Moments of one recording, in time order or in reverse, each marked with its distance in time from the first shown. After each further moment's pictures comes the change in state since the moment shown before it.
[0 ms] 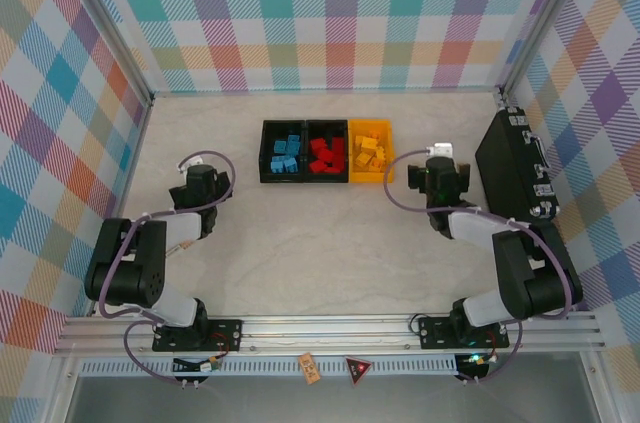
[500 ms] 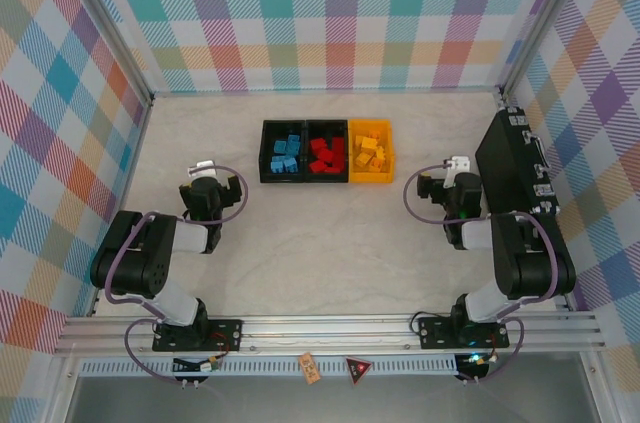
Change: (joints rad) left arm -0.031 0.058 -0.132 0.359 0.070 0.095; right arm -0.210 0.106 -0.140 0.354 -0.385 0.013
